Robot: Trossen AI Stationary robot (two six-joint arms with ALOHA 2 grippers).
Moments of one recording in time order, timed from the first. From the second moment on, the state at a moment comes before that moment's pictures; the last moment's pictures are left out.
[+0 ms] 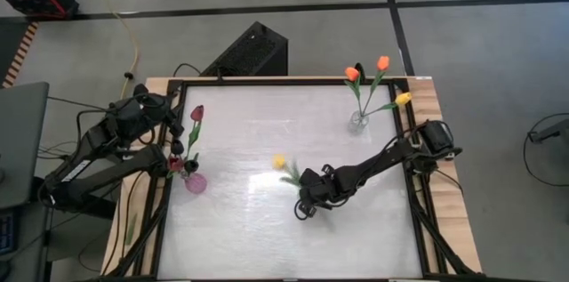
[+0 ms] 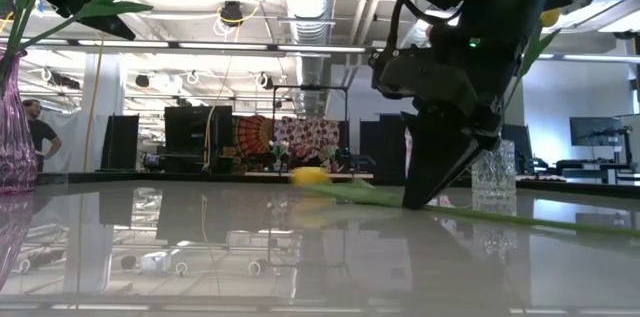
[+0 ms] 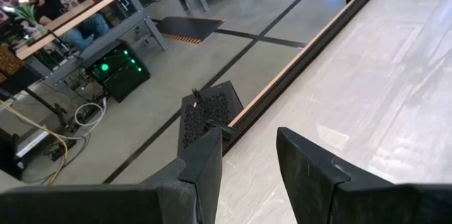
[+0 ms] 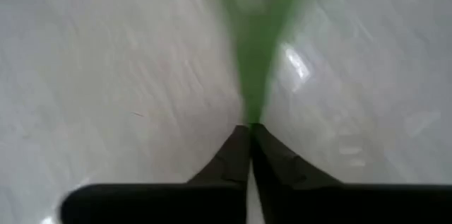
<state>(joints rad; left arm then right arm) 0.61 0.26 0.66 -0.73 -0.36 0.27 0.33 1.94 1.08 -0.43 0.24 0.91</state>
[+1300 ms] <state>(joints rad) 0.61 0.26 0.66 -0.73 -0.37 0.27 0.43 0.70 0.45 0.42 1.04 -0.29</state>
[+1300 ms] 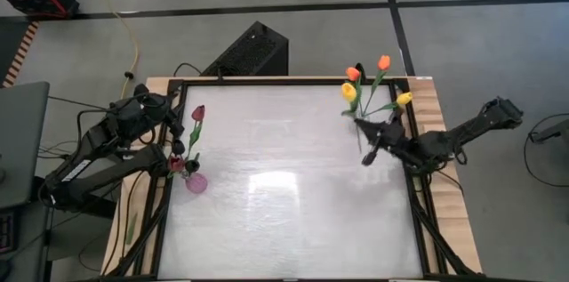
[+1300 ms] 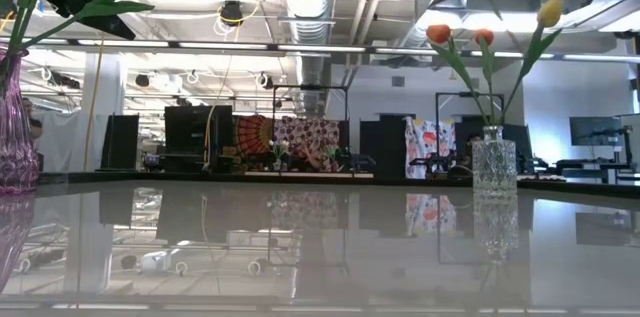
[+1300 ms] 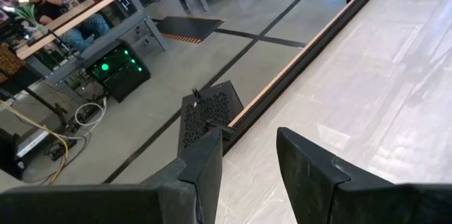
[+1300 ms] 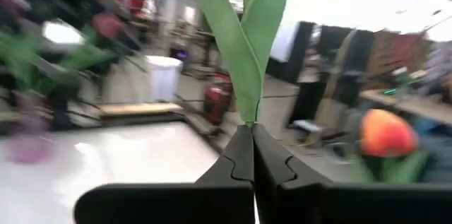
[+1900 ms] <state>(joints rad) 0.61 0.26 0.66 -0.73 -0.38 0.27 -0.10 0.67 0.10 1.05 0.66 -0.54</state>
